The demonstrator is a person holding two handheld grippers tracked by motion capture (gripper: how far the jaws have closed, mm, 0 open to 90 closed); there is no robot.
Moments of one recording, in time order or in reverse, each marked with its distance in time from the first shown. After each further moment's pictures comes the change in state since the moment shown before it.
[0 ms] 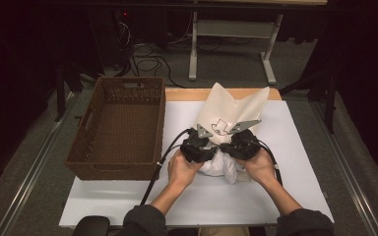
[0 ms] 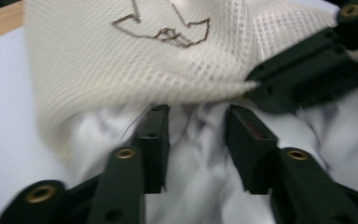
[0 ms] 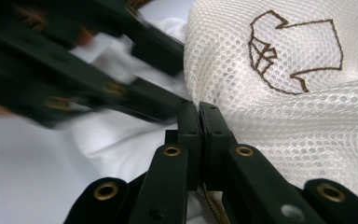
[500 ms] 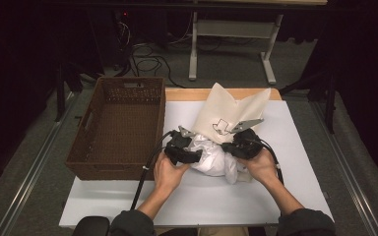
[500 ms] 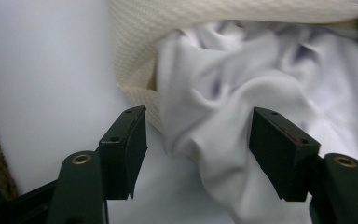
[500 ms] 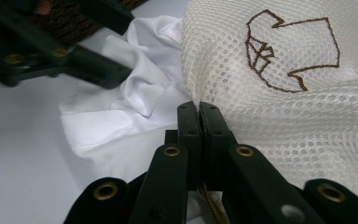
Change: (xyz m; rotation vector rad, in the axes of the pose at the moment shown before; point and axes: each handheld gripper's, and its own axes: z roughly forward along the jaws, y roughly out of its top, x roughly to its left) left arm 0.035 -0.020 0.008 0.067 0.067 -0.175; right arm -0.006 -0.002 -0.004 -0.005 0.006 0.013
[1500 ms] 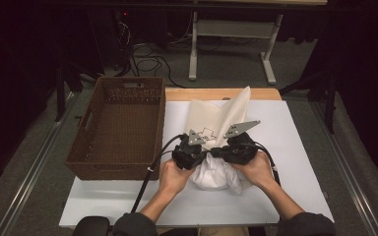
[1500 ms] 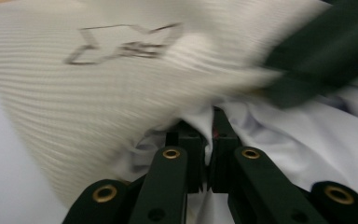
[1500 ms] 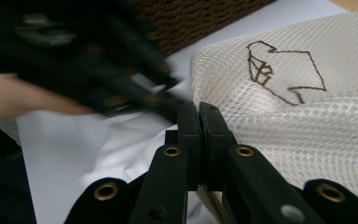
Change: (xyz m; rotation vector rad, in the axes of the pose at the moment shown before) left arm -0.024 0.003 -0.006 -0.059 -0.111 0.131; right arm 0.032 0.013 -0.013 -0.055 0.177 -0.087
